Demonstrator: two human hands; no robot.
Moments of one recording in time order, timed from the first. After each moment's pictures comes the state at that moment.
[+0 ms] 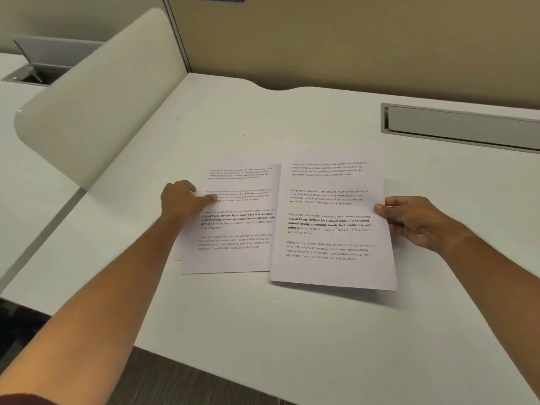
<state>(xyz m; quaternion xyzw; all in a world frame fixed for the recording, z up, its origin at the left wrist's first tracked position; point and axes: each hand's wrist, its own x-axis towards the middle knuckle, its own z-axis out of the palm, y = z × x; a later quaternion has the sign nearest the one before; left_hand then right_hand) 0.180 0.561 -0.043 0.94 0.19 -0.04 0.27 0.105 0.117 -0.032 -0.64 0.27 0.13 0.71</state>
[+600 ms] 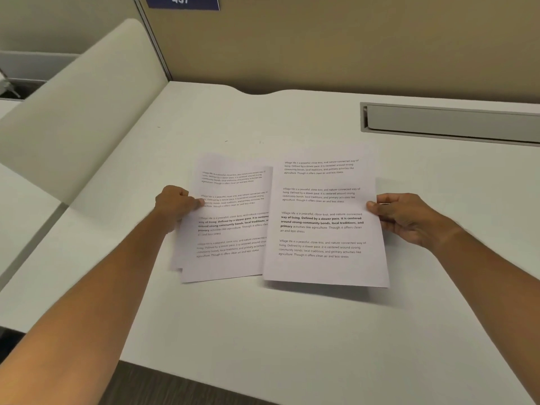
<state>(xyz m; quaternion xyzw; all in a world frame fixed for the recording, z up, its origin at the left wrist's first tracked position) 0.191 0.544 -0.032 0.87 0.24 -0.12 0.42 0.095 0.102 -0.026 -0.63 0.28 0.11 0.72</state>
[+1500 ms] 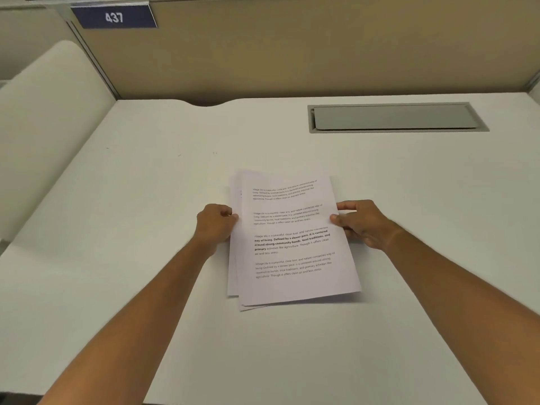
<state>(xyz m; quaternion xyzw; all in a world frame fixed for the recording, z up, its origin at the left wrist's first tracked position) 0.147 0.387 -0.049 0.85 0.08 -0.15 0.49 0.064 0.084 -0.038 -0.67 0.30 0.12 0.67</state>
